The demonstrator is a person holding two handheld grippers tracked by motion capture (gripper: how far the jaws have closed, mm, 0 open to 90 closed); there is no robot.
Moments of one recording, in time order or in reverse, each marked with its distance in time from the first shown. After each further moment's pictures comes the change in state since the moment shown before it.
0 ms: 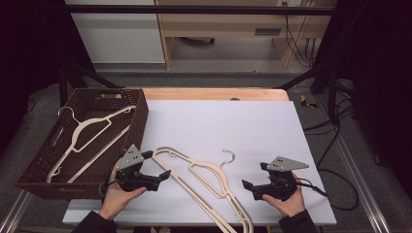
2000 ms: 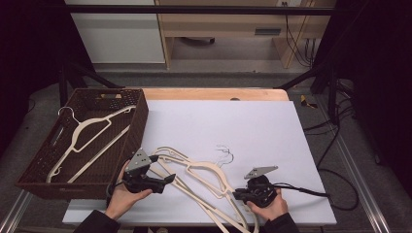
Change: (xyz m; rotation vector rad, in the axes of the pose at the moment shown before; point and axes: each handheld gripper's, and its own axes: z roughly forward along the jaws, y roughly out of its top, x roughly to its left) left arm -0.005 -0.008 0.018 0.054 -0.024 0.001; right arm 0.024 -0.023 0.048 0.312 0.124 0.087
